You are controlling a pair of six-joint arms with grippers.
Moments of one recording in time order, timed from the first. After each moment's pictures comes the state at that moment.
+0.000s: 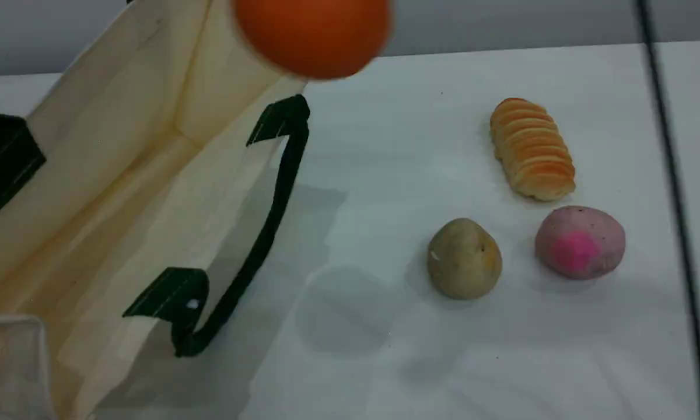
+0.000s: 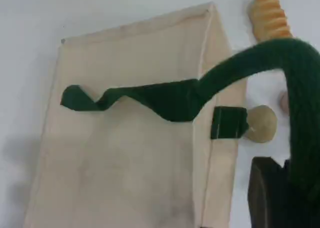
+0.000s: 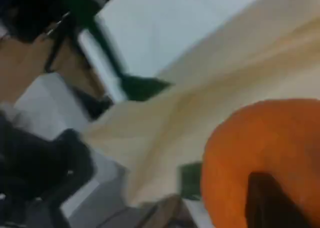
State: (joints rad) left arm -0.09 1.34 -1.41 -0.42 1.16 0.17; right arm 0.49 1.60 -1.16 1.11 0.90 -0.95
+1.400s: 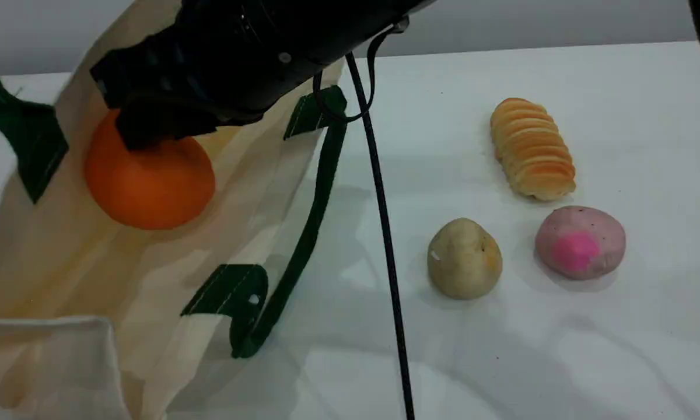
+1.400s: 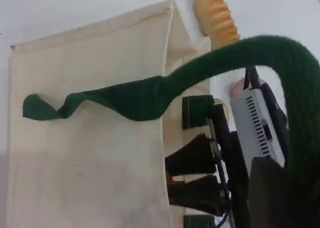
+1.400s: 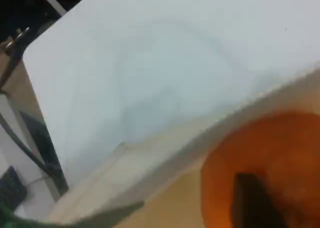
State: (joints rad) left arm -0.09 1.34 -1.41 -0.55 1.20 0.26; right arm 0.78 2.00 -1.24 1.65 0.45 -1.48
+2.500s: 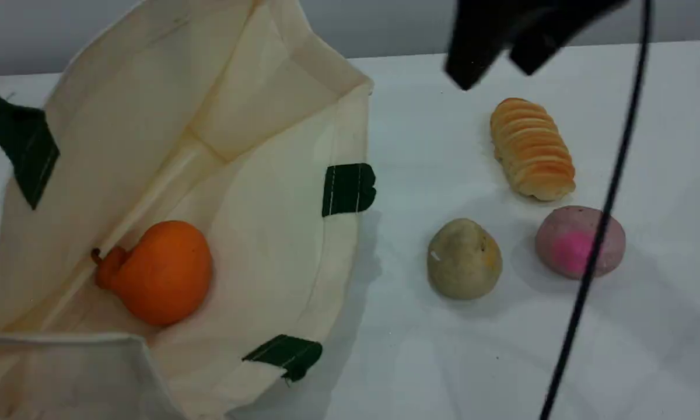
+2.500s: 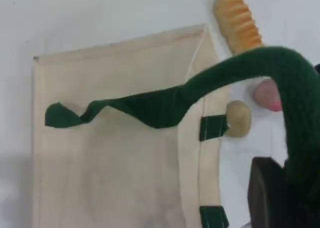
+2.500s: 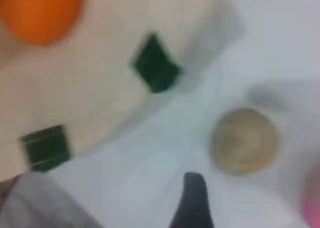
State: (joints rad) left arm -0.09 1.34 -1.41 -0.50 1.18 0.27; right arm 0.41 1.73 -1.23 0.39 0.91 -0.41
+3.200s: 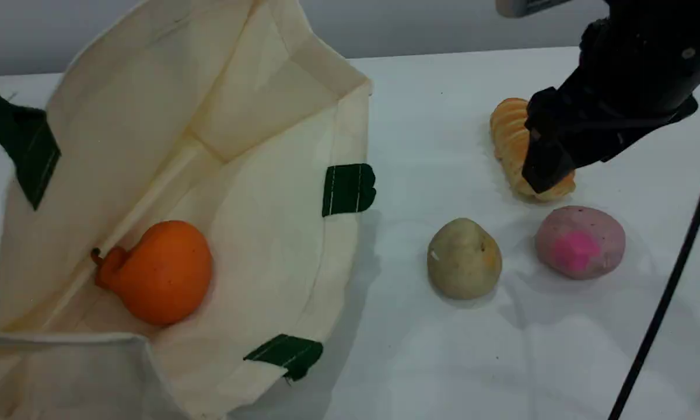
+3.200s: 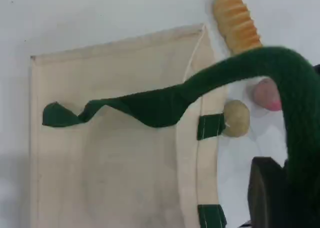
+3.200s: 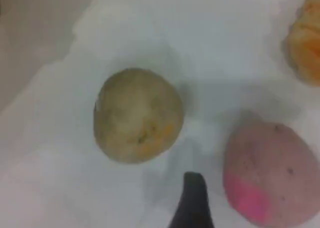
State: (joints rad) left arm -0.09 1.34 -1.41 -0.50 1.18 0.27; right arm 0.41 1.74 -0.89 0.15 0.45 -0.23
